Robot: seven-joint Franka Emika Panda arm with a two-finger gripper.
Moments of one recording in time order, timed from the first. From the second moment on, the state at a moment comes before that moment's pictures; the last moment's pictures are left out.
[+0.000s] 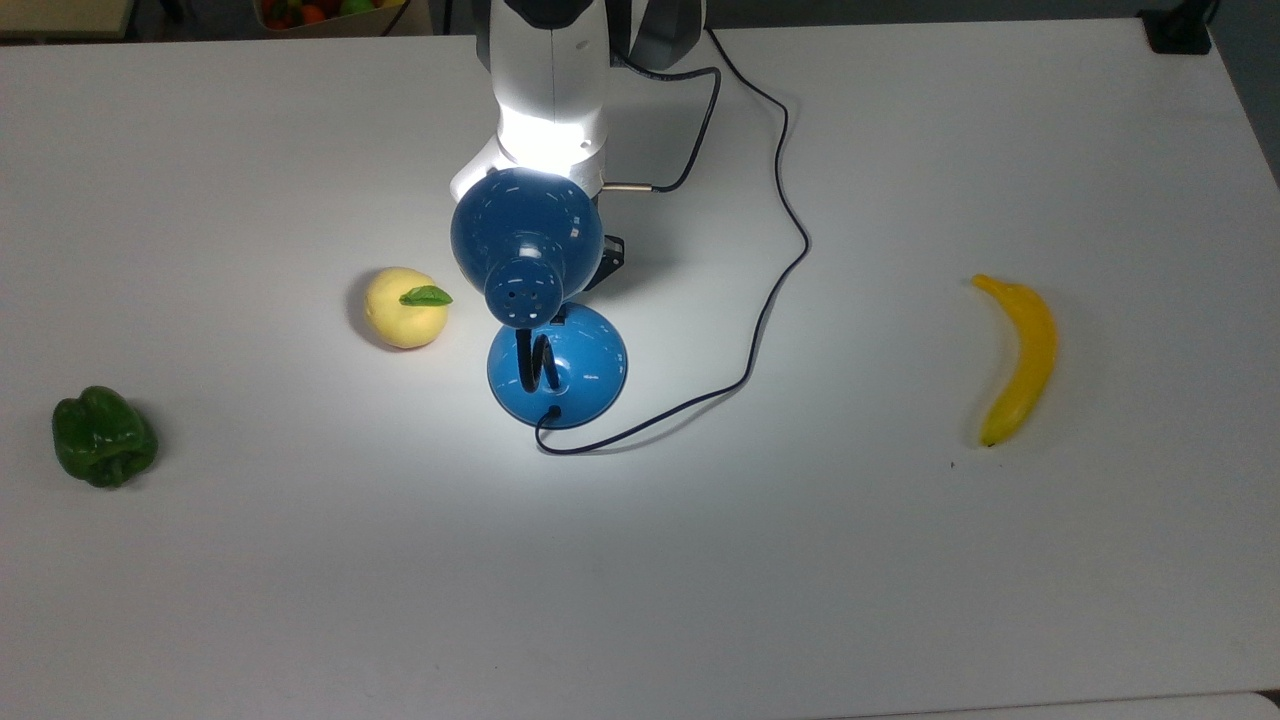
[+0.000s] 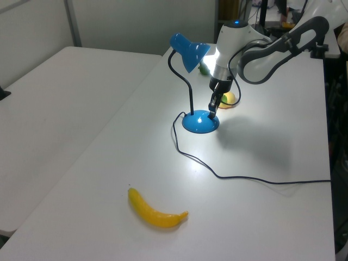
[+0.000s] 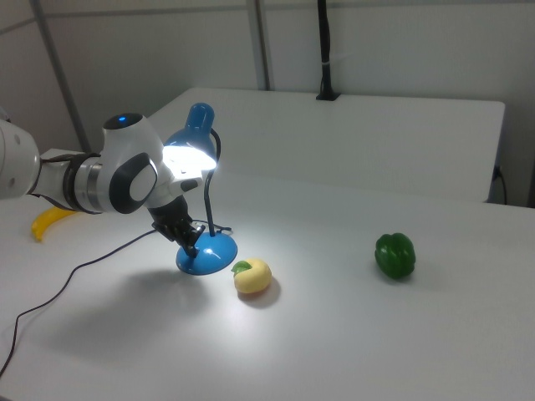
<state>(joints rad) 0.11 0.30 0.00 -1.97 -0.09 2.46 0.11</state>
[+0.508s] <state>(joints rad) 0.11 0.30 0.00 -1.97 -0.09 2.46 0.11</state>
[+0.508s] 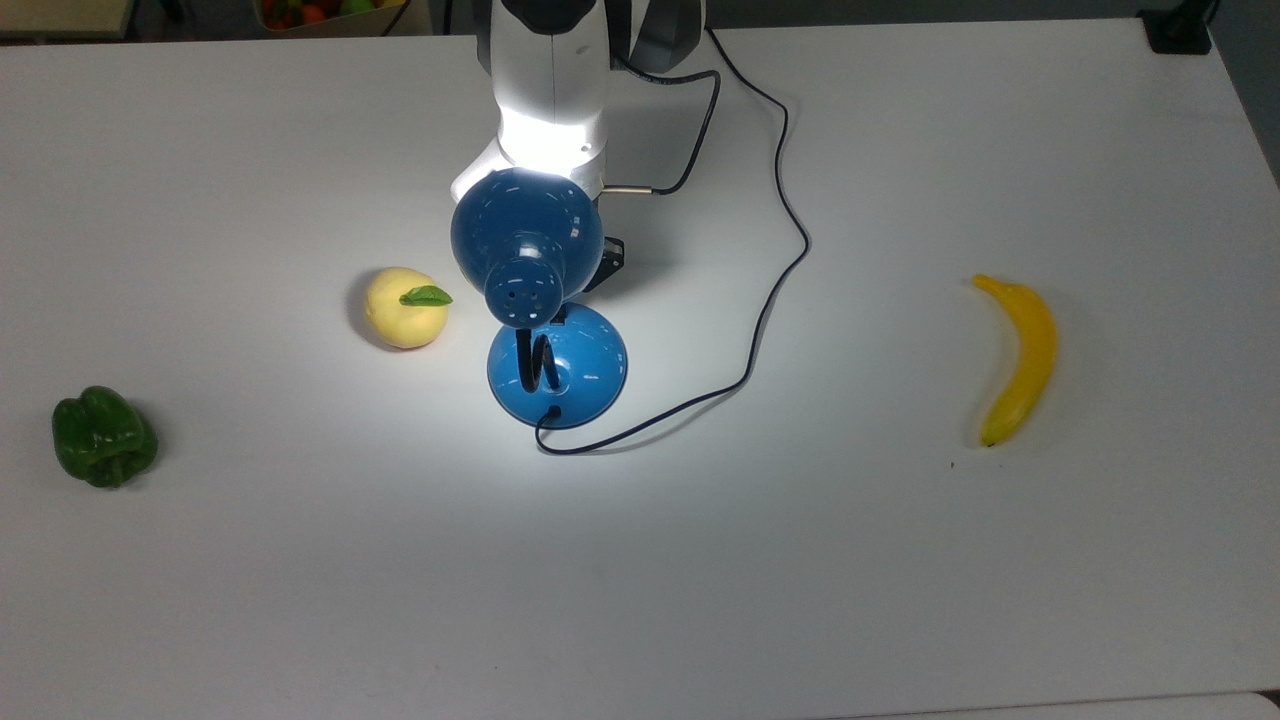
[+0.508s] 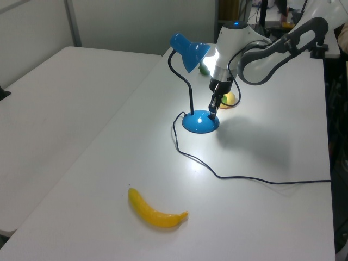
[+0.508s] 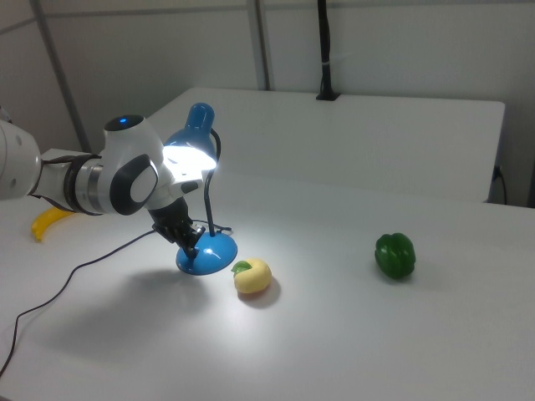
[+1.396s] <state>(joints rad) 0.11 0.30 0.00 -1.97 -0.09 2.45 0.12</state>
